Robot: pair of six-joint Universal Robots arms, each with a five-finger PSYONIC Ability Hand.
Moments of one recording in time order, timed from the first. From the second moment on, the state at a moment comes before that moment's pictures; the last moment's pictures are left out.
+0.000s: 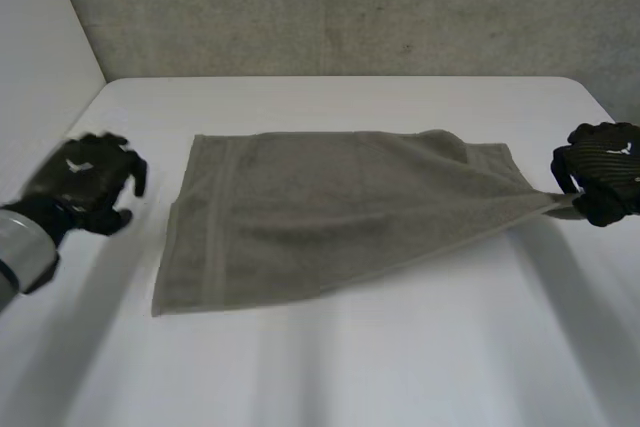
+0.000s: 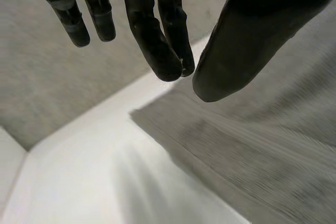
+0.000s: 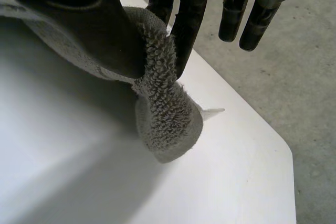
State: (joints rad) left arm 4.73 -1.58 -1.93 3.27 -1.13 3.48; right arm 1.46 -1.51 1.72 0.16 1.07 2.49; left_hand 1.01 1.34 0.22 0.23 0.93; right_hand 1.33 1.32 0.21 0.23 1.16
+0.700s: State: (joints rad) left arm 4.60 -1.78 -1.98 3.30 -1.02 3.43; right arm 1.51 -1.51 1.77 0.21 0.98 2.40; left_hand 0.52 0.53 0.22 0.23 0.36; right_hand 1.33 1.32 0.21 0.23 1.16
